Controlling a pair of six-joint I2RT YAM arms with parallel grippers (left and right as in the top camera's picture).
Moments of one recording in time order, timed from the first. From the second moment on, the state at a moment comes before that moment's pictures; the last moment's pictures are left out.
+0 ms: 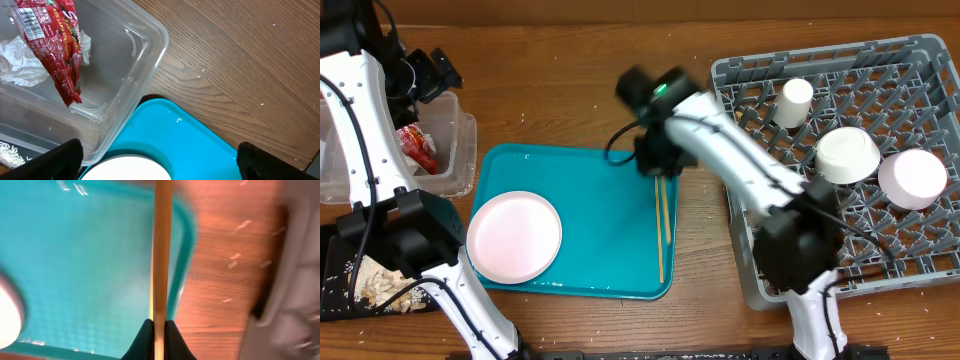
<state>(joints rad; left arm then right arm) 0.35 2.23 2.46 -1.55 0.15 -0.31 0.60 2.16 2.10 -1.49 -0.05 0.50</state>
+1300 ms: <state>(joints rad) 0.35 2.23 2.46 -1.55 0.15 -0.31 0.52 2.03 1.98 -1.37 -0.27 0.34</state>
